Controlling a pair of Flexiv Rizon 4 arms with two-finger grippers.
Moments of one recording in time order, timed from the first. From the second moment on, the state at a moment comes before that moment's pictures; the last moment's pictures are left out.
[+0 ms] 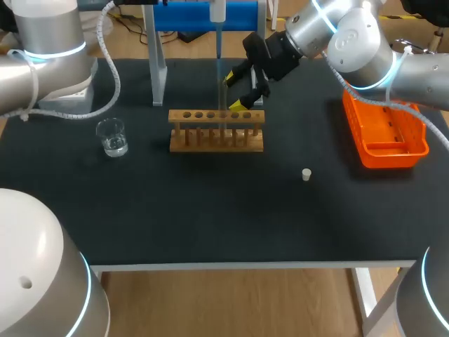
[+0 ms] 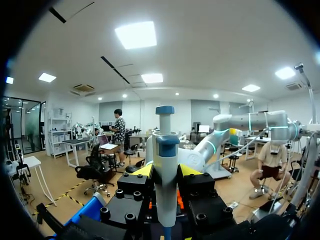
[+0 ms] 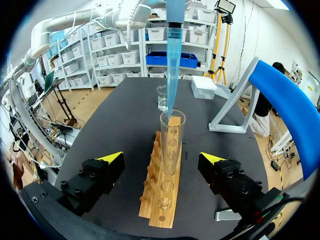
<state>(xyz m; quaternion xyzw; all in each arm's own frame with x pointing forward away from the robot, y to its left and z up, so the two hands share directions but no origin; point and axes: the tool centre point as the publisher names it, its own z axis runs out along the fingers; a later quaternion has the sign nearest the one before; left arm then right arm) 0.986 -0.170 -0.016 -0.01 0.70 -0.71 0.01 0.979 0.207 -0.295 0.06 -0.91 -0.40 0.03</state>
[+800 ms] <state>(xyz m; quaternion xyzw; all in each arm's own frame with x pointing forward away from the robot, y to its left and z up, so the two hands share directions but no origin) 0.995 -0.183 -0.013 0.00 0.70 -0.72 0.00 0.979 0.207 -0.295 0.06 -0.91 -0.40 0.03</state>
